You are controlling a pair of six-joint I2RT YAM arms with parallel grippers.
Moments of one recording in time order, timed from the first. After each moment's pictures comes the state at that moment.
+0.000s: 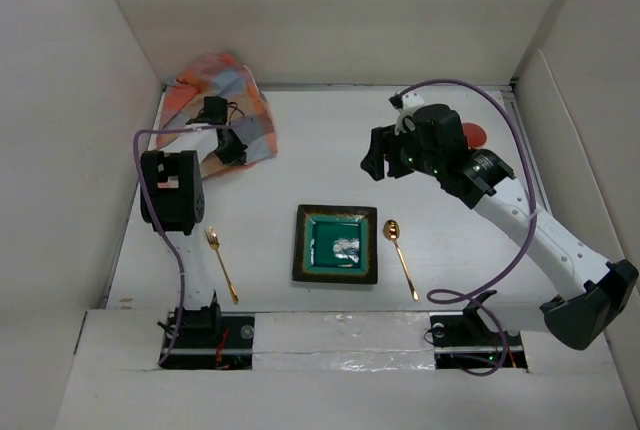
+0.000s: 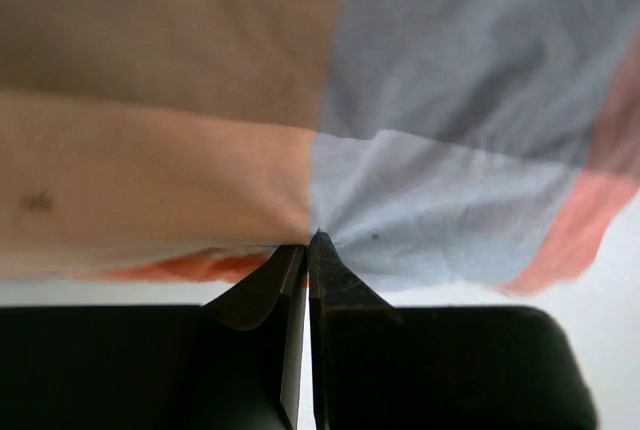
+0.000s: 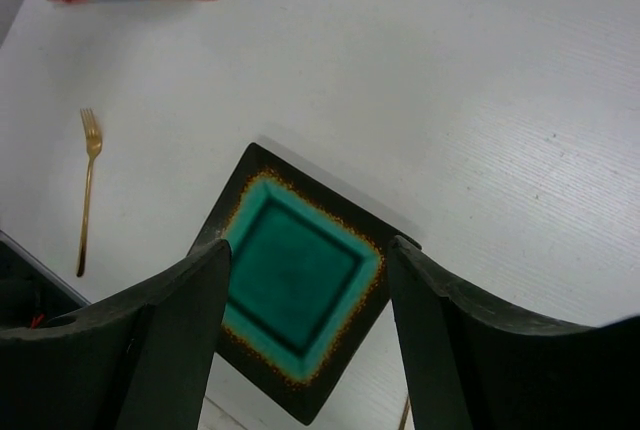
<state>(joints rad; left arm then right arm) 0.02 2.06 1.48 -0.52 0.02 -0.61 0.61 1.26 1.31 -0.57 -0.07 0.28</state>
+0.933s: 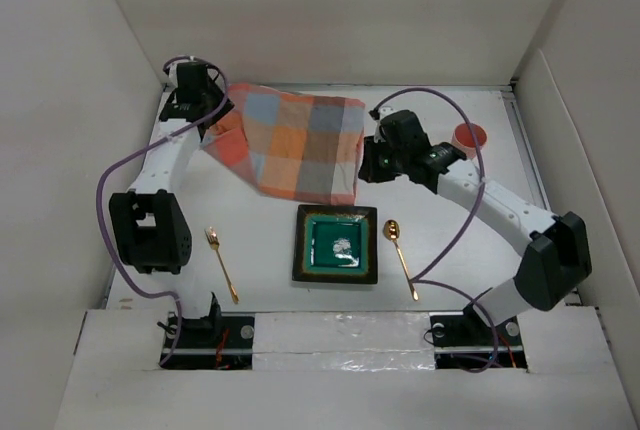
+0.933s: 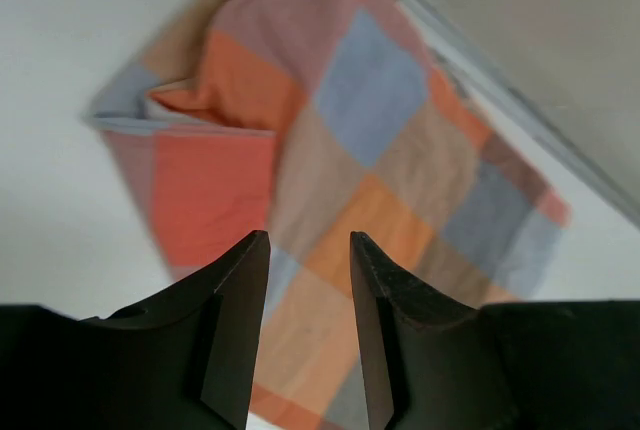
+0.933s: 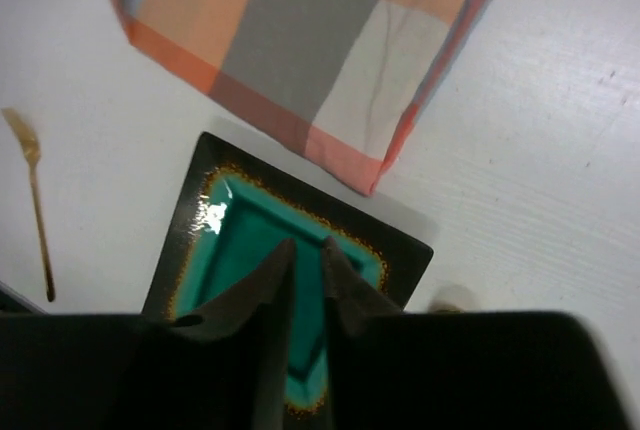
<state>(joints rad) -0.05 1.73 1.54 -0.40 -0.03 -0.69 0.59 1.47 1.28 -0.50 -0.08 0.38</state>
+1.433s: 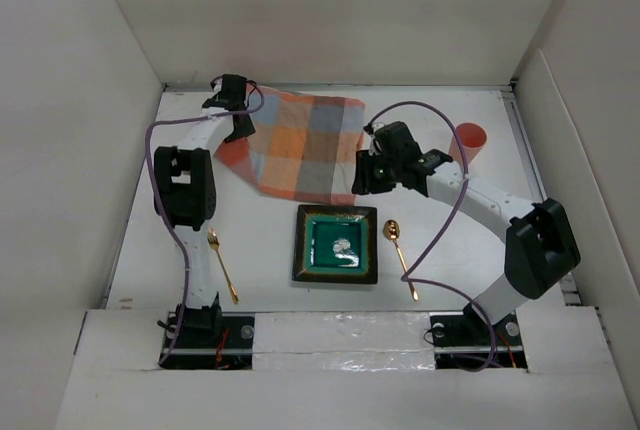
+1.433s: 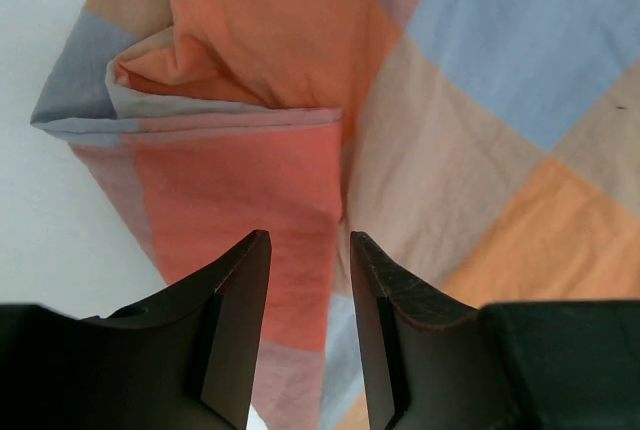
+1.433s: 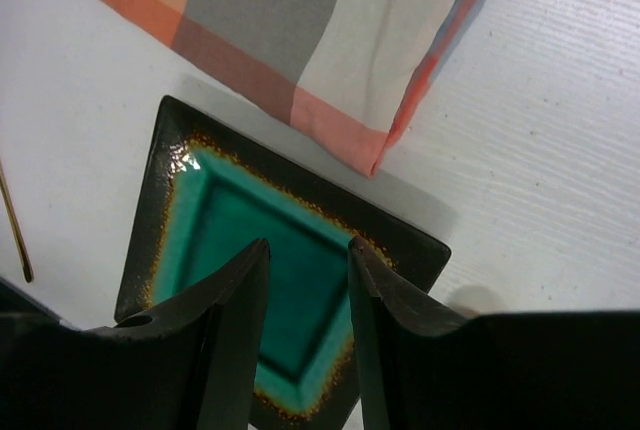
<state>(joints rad) -0.12 2.11 1.72 -0.54 -0.24 -0.45 0.58 1.59 1.20 -0.43 -0.16 0.40</state>
